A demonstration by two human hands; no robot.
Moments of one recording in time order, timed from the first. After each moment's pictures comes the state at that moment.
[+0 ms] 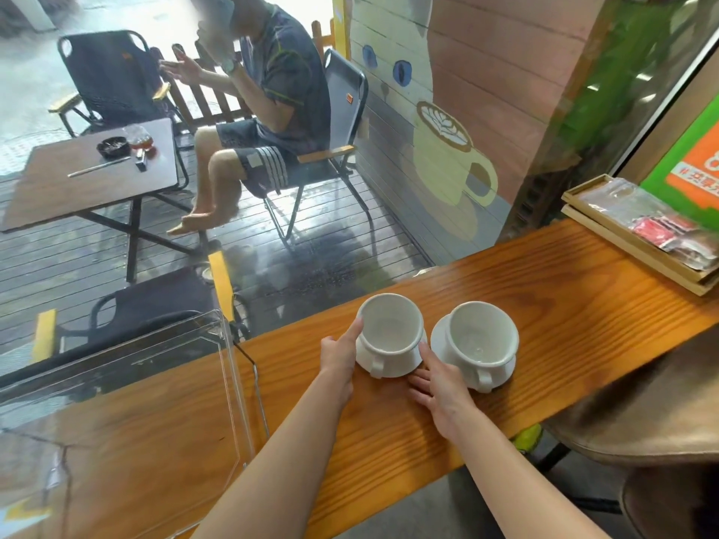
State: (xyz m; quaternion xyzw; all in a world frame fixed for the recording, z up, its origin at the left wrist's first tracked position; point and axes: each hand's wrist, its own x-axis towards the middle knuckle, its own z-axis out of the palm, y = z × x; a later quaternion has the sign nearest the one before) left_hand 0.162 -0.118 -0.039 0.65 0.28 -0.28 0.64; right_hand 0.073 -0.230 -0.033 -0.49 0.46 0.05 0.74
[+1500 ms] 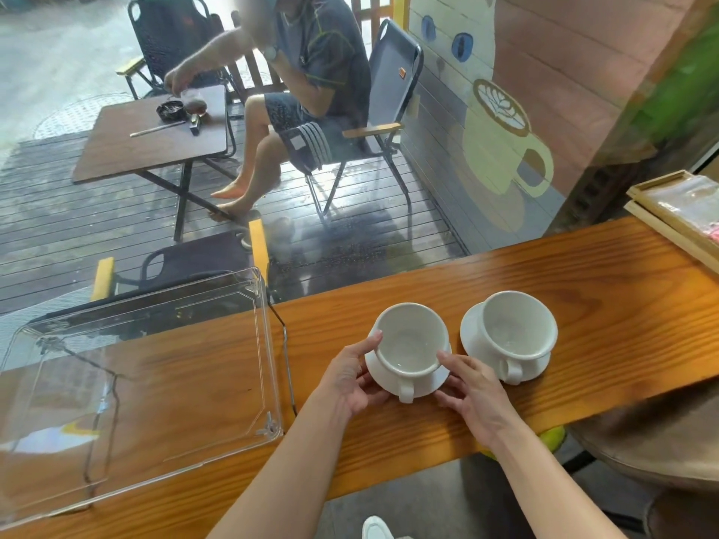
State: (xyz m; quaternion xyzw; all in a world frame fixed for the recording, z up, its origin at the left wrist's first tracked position) left_hand 0.112 -0.079 -0.017 0.49 0.36 -0.36 0.71; right_hand 0.040 -0.245 -0.041 -0.54 0.34 0.10 0.76
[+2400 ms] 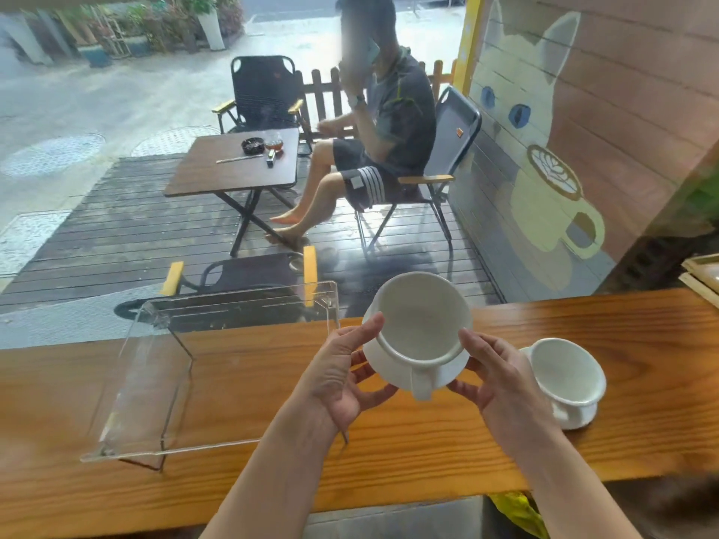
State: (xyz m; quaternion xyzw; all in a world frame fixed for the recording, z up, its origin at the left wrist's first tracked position) left_hand 0.082 0.003 0.097 0.46 0.24 -0.26 0.81; right_hand 0.052 -0.185 0.072 -0.56 0.18 0.04 0.81
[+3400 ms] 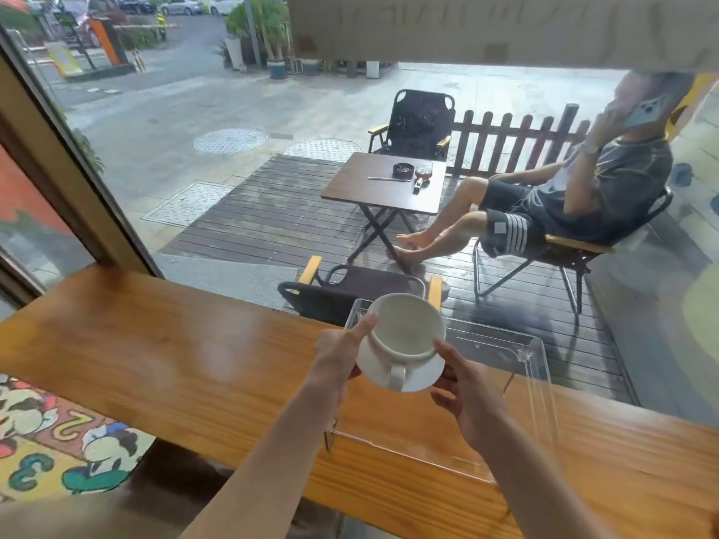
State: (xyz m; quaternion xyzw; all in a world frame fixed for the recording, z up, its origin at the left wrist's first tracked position) left_hand 0.087 0.250 0.102 0.65 0.30 0.00 0.70; right_hand 0.108 0.078 0.077 -0.62 0.10 0.23 0.74
